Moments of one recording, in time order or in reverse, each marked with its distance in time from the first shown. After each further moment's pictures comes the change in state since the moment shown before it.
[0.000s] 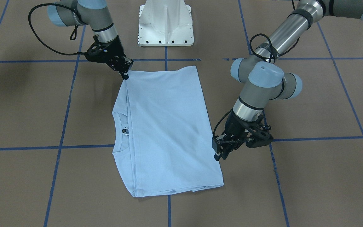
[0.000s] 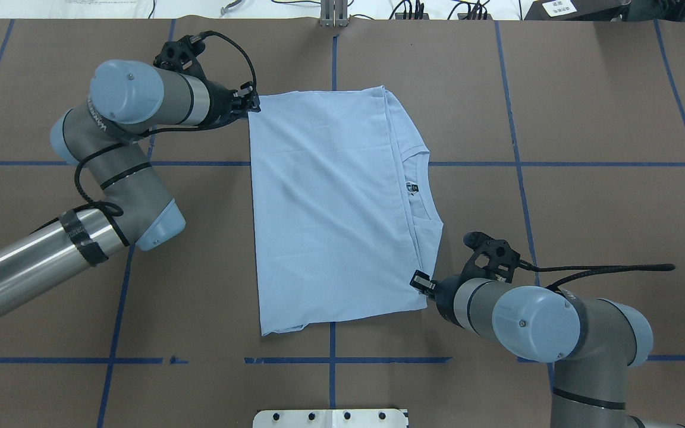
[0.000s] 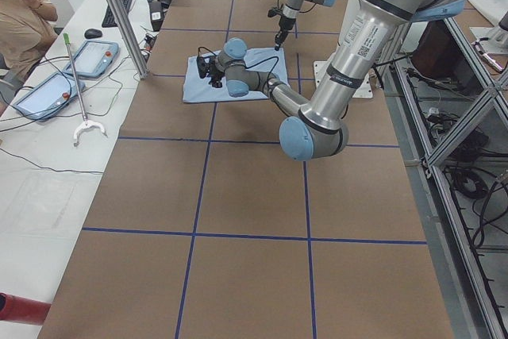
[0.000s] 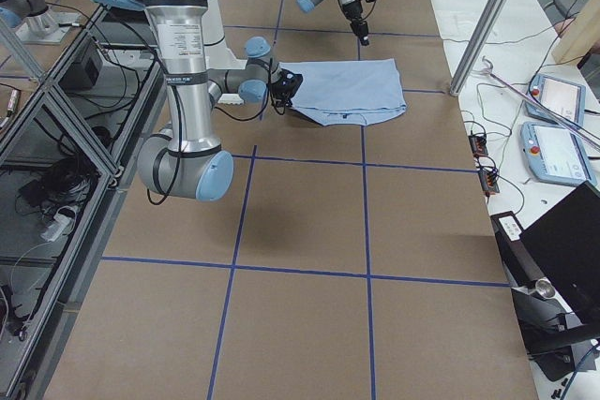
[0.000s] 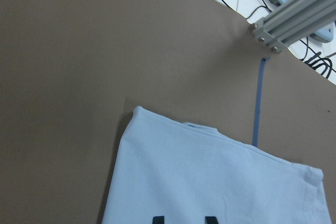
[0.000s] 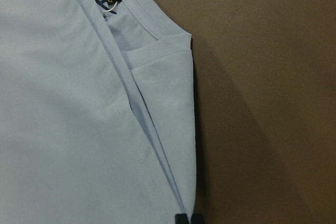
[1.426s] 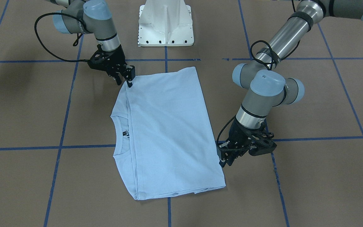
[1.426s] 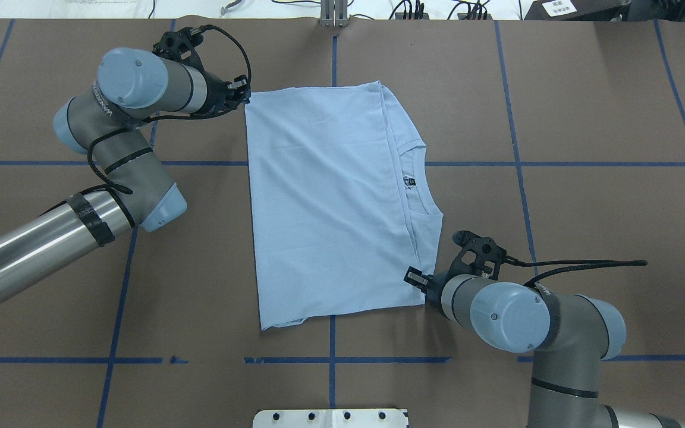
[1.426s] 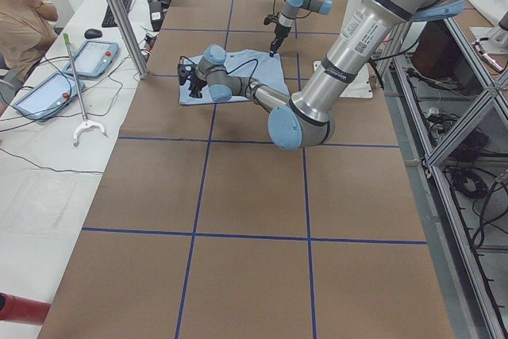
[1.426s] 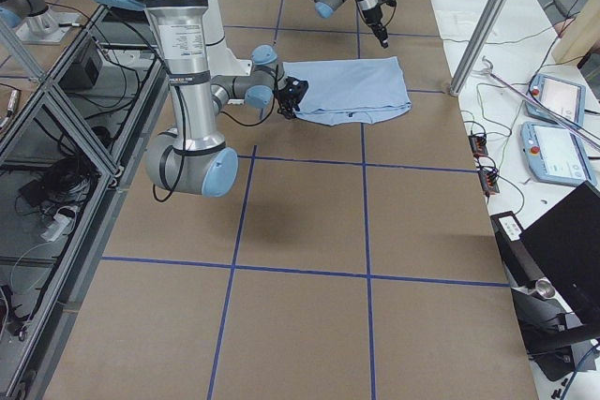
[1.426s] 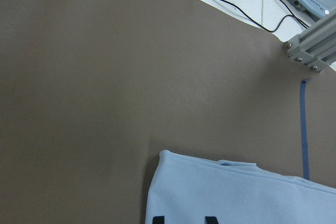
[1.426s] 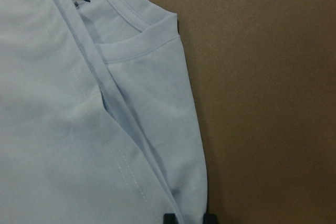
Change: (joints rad) left arm -0.110 -0.154 0.324 -0.008 0.003 0.242; right arm 0.019 0.057 -0.126 0.023 -0.017 -0.048
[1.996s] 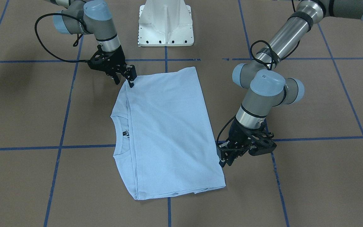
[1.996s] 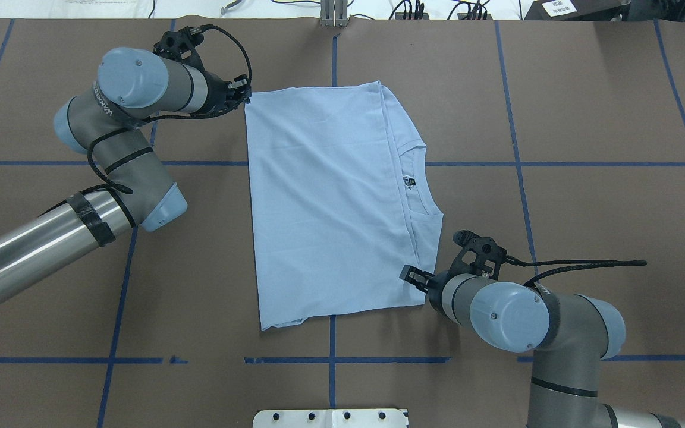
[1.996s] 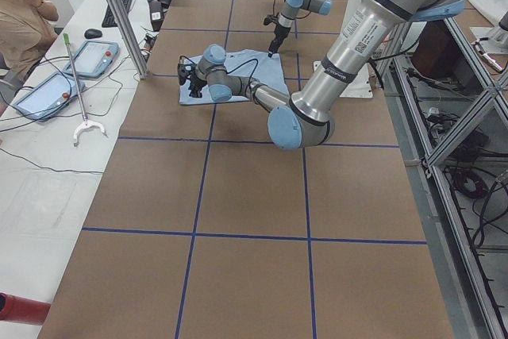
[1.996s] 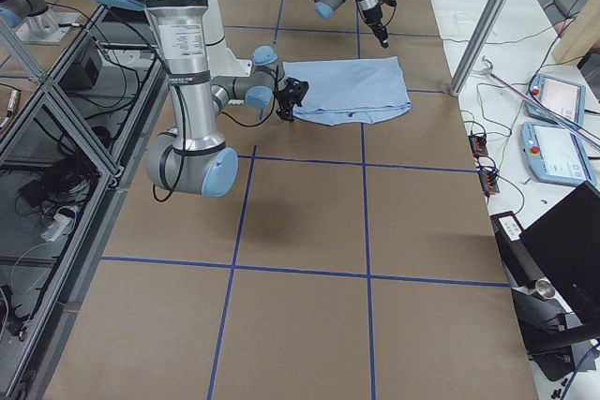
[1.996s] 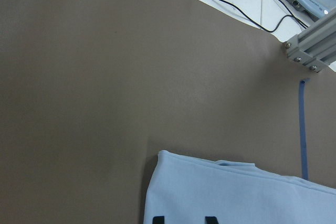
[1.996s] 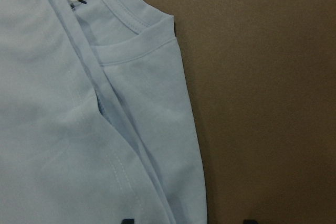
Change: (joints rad) left arm 0.000 -0.001 0.000 0.000 0.000 0.000; right arm 0.002 -0.002 -0.006 0.000 -0.002 0.000
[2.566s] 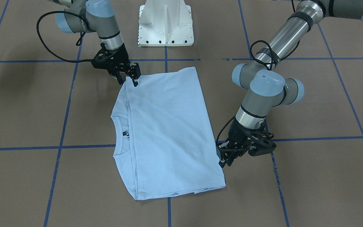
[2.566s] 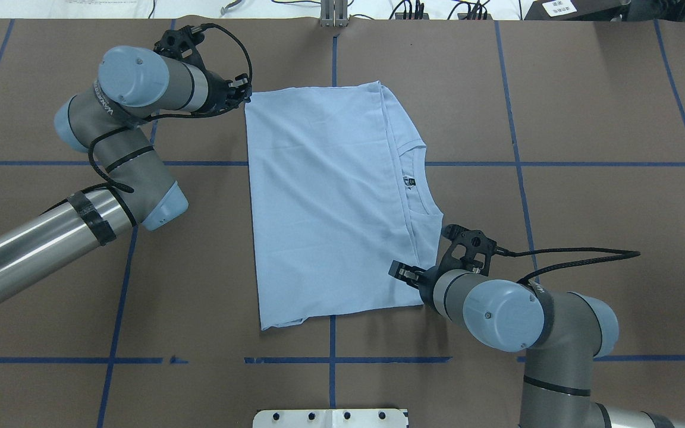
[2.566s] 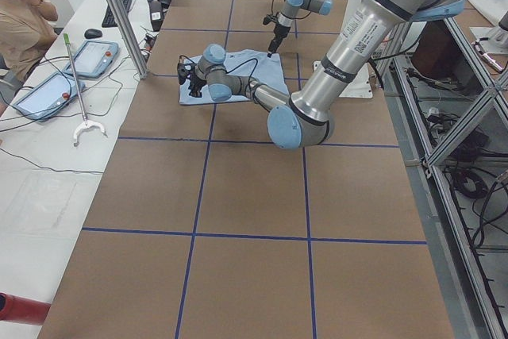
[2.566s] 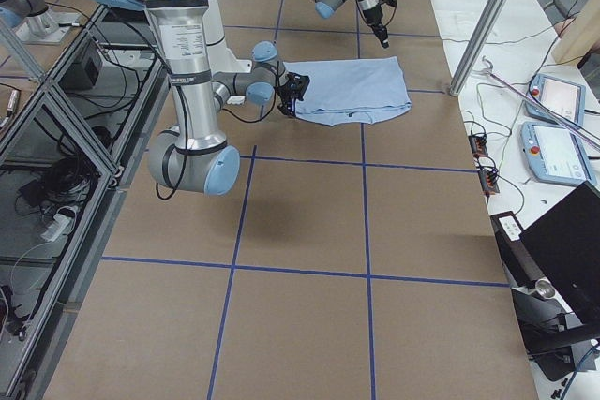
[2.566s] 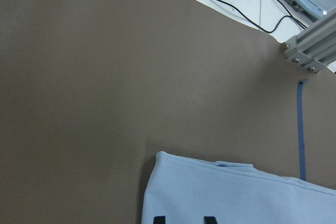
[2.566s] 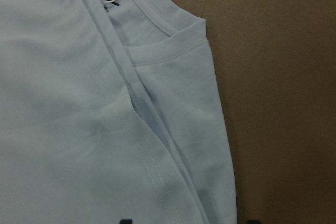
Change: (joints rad) left arm -0.001 -0.004 0.002 0.000 -0.001 0.000; right arm 0.001 0.017 0.004 0.001 -0.006 -0.018
